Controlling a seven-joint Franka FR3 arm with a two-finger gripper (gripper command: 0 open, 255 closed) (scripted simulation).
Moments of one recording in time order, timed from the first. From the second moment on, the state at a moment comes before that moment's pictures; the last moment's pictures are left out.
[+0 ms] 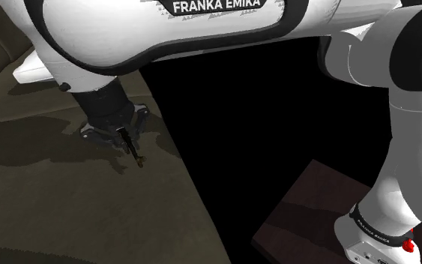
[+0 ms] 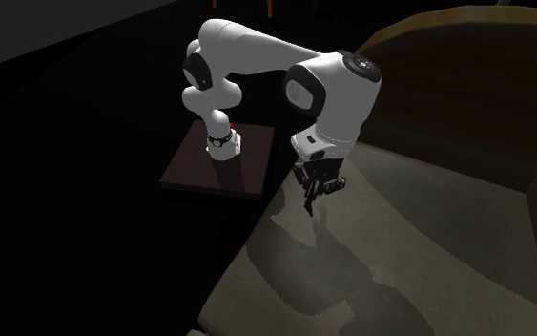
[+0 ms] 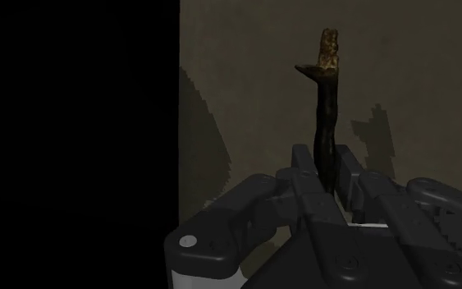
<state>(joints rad) 0.33 0.49 0.63 -1.17 -0.39 1.52 1.13</state>
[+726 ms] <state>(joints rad) 0.42 0.56 0.62 -0.89 -0.44 1.32 1.10</state>
